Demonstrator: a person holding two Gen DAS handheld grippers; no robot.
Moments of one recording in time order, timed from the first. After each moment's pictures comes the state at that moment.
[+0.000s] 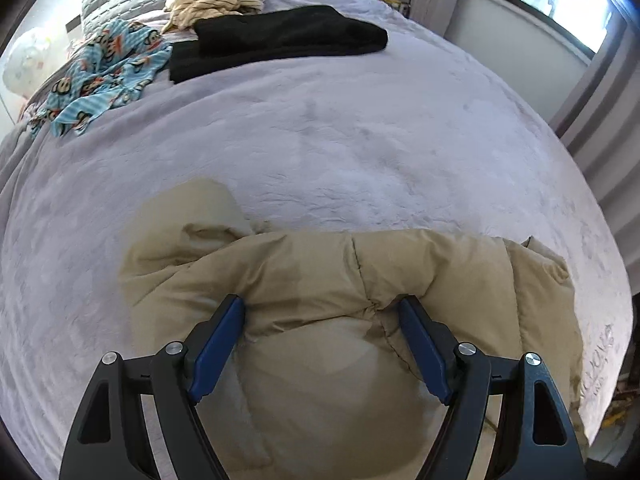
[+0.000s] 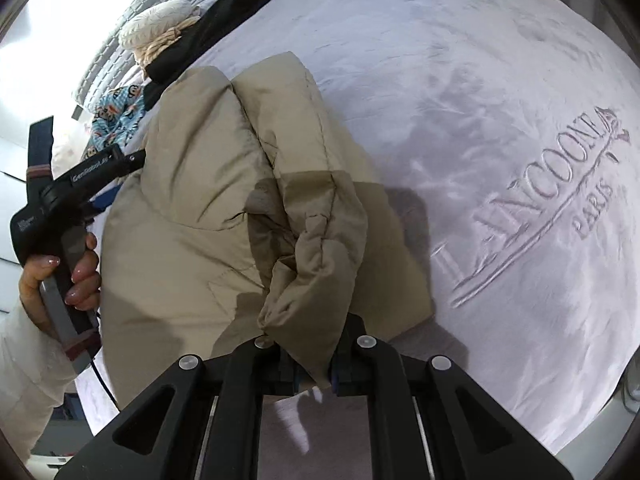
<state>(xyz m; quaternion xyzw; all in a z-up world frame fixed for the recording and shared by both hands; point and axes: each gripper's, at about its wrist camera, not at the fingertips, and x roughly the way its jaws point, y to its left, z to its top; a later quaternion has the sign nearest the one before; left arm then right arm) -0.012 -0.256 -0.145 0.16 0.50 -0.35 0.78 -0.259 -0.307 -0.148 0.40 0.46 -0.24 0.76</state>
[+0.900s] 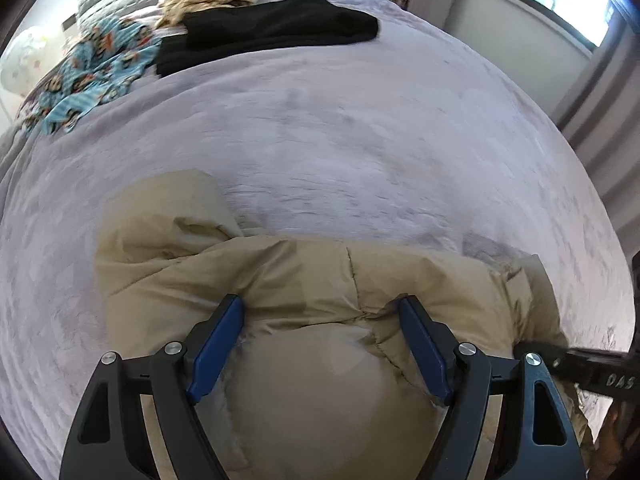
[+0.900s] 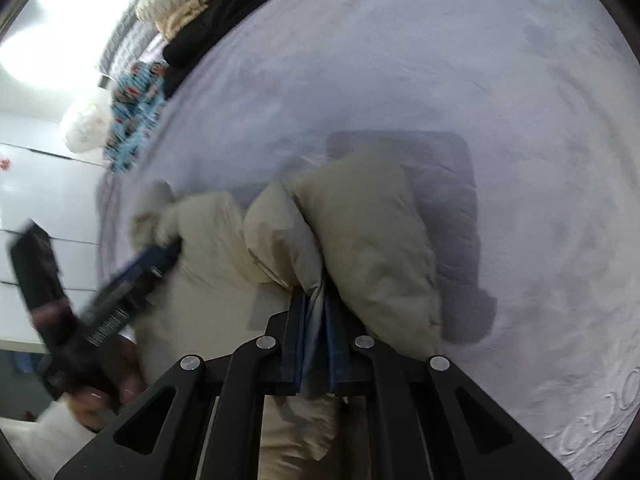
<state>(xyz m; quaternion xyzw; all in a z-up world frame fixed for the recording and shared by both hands) -0.033 -0.284 -0.157 0.17 0.50 -0.35 0.77 -0.170 -0.422 -0.165 0.43 0.50 -0.13 0.74</state>
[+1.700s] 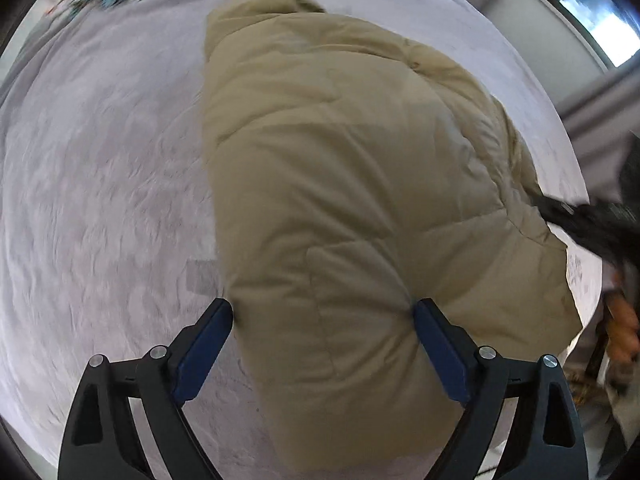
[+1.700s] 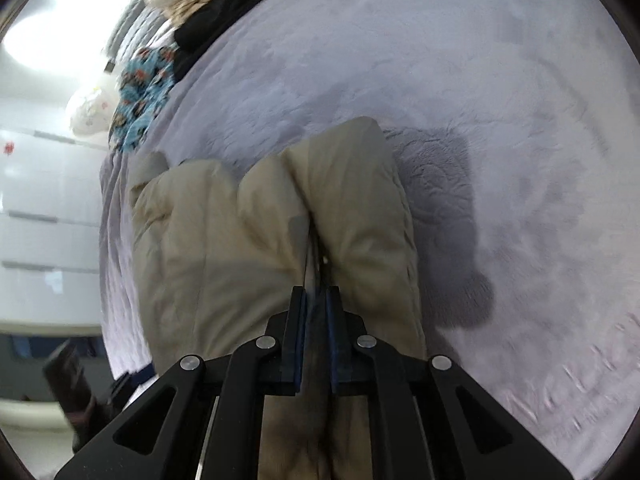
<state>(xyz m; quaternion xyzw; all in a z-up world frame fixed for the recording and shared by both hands) -0.119 -0.137 -0.150 0.10 0.62 -0.30 0.72 -0.198 -0.403 -0.130 0.40 0.52 -0.11 0.75</state>
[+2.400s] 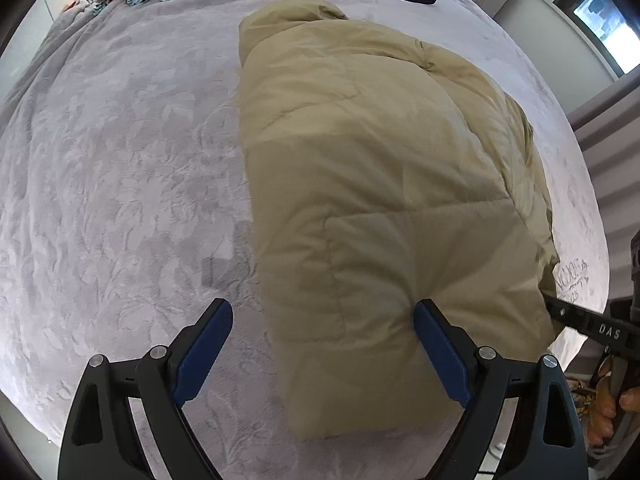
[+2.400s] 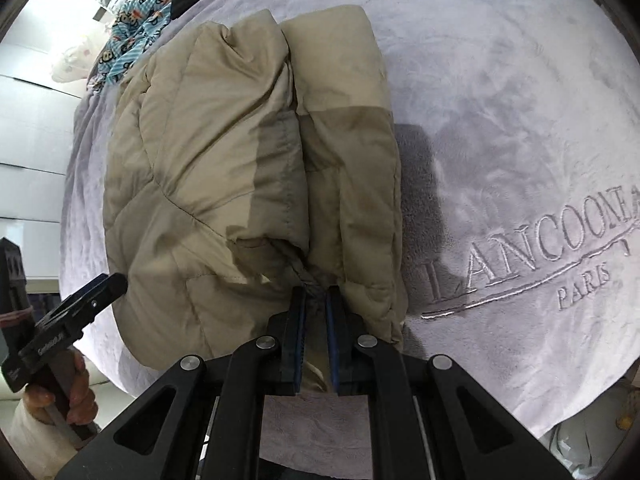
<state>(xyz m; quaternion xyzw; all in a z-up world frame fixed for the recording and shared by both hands) -0.134 -0.114 -0.132 0.10 0.61 -0.27 0.73 -0.244 -0.340 -0.131 0.34 0.59 -0.13 0.72</state>
